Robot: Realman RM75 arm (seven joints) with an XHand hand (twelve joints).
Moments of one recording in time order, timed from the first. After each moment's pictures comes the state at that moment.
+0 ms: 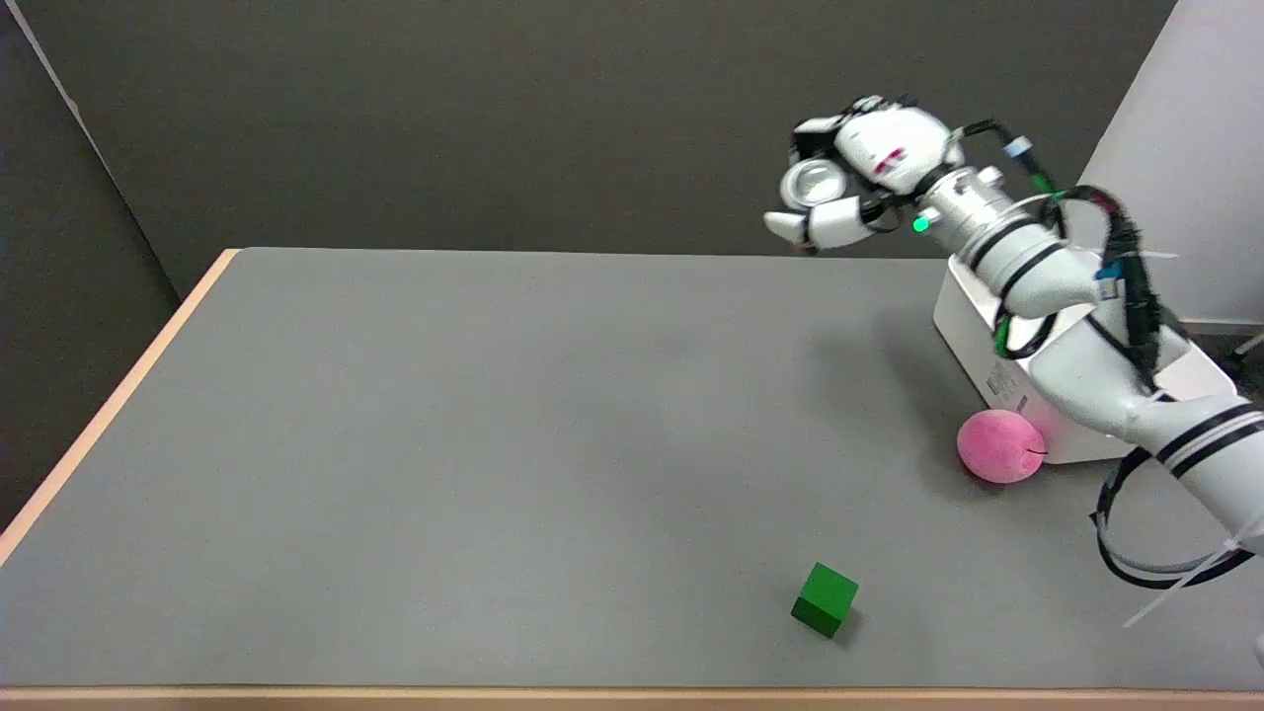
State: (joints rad) arm 0.30 -0.79 -1.68 1.40 -0.27 0.13 1.02
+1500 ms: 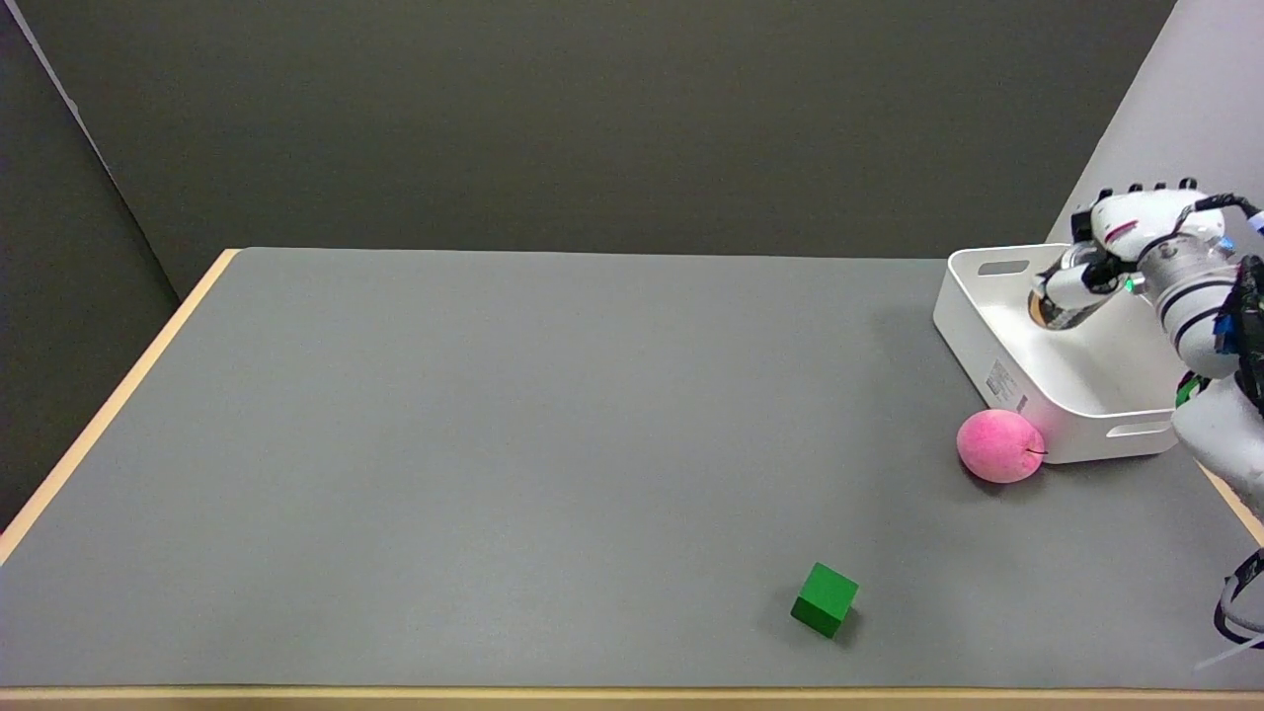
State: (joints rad) arm 0.03 -0.79 -1.23 1.28 -0.54 -0.18 0.92
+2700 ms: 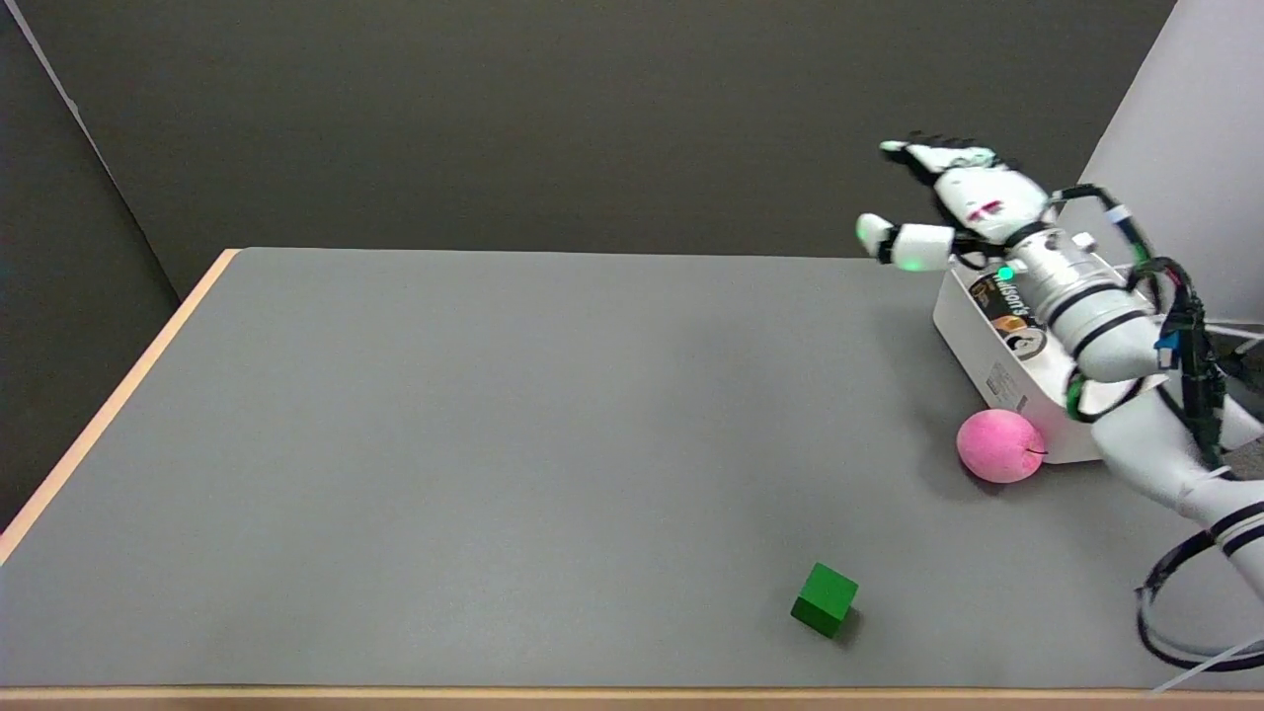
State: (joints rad) arm 0.05 -0.89 -1.35 1.41 -0.39 0.14 1.16
